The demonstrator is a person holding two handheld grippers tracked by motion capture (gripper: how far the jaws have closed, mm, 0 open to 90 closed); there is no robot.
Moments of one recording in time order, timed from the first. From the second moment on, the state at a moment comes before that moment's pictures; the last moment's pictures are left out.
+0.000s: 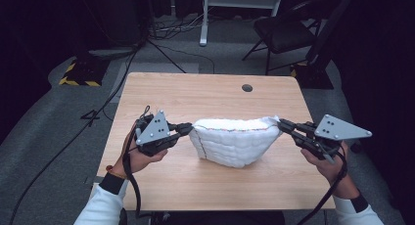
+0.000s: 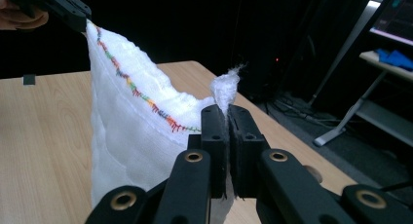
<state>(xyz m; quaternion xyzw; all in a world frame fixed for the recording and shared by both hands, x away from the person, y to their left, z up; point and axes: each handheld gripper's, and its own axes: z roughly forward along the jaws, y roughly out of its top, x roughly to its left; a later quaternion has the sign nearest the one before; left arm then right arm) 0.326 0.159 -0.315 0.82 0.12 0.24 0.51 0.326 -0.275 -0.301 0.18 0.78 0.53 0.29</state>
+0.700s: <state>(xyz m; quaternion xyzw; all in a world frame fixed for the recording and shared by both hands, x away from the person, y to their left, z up) 0.366 0.142 -0.325 0.83 0.15 0.25 0.48 0.342 -0.275 -0.313 0.22 0.78 0.50 0.31</state>
